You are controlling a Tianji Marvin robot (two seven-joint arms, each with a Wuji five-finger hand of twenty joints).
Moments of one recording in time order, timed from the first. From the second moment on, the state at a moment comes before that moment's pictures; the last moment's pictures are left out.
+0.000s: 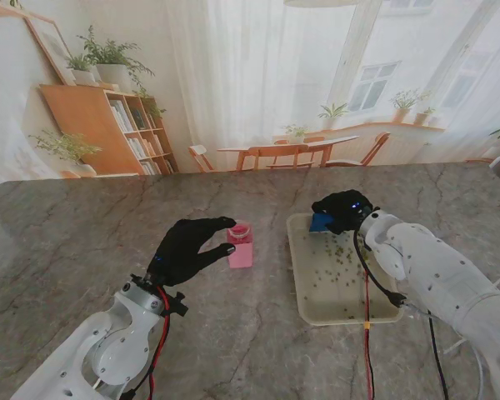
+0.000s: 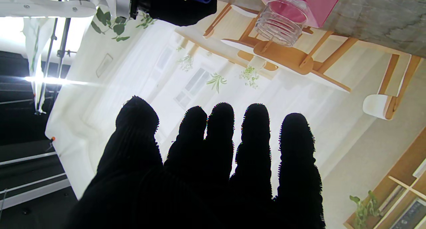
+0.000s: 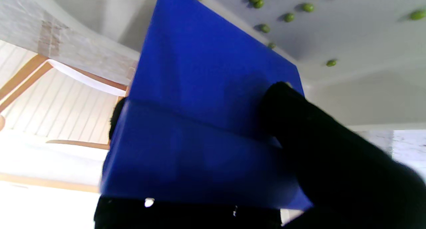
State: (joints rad) left arm 1.67 -1.13 -1.16 -1.75 0.78 -0.27 0.32; right arm -0.86 -1.03 0.64 -0.80 -1.02 -0.21 -0.34; left_hand 0.96 -0.07 -0.02 -0.07 0.58 0.23 0.24 0.63 0.71 0.19 0.18 0.49 0.61 0.22 0.28 0.52 0.26 0.29 0.78 0.72; right_hand 0.60 -0.64 0.98 -0.26 0.52 -0.34 1.39 1.12 0.81 -0.17 1.32 0.92 0.91 -0.18 1.32 0.63 0.61 0.18 1.34 0.38
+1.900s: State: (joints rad) left arm 1.73 -1.13 -1.23 -1.78 0.78 -0.25 0.34; right arm -1.45 -0.99 1.26 -1.44 -1.16 -0.33 0.19; left_hand 0.96 -0.07 -0.02 -0.07 0.58 0.22 0.24 0.63 0.71 0.19 0.18 0.49 0.61 0.22 0.29 0.52 0.26 0.29 0.78 0.72; right_hand 0.52 -0.81 1.16 -0.27 0.65 -0.36 1.48 1.15 0.95 -0.21 1.29 0.89 1.00 -0.19 1.35 0.68 0.74 0.15 1.38 0.38
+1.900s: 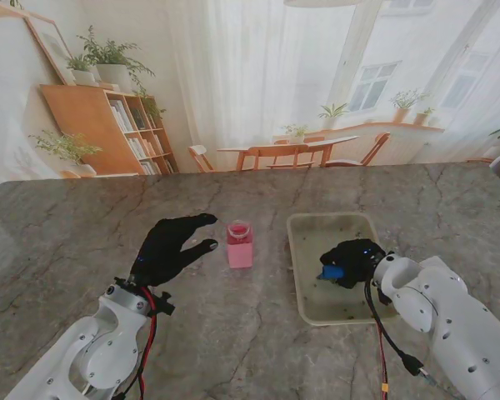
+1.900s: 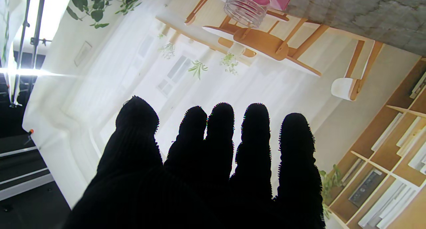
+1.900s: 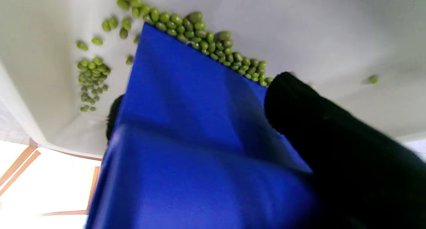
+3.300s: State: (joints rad) left arm 1.73 -1.13 -1.22 -1.78 0.78 -0.25 0.34; right arm -1.67 -1.01 1.39 -1.65 -1.25 -0.25 0.08; left_hand 0.96 -0.07 -0.02 -0.07 0.58 0.22 0.24 0.63 0.71 0.19 0.18 0.49 0.61 0.22 0.29 0.52 0.26 0.29 0.78 0.72; right_hand 0.51 -0.82 1.14 -0.28 0.70 -0.48 1.43 1.11 0.98 -0.26 1.24 0.96 1.05 -0.24 1.31 0.71 0.76 0.12 1.35 0.42
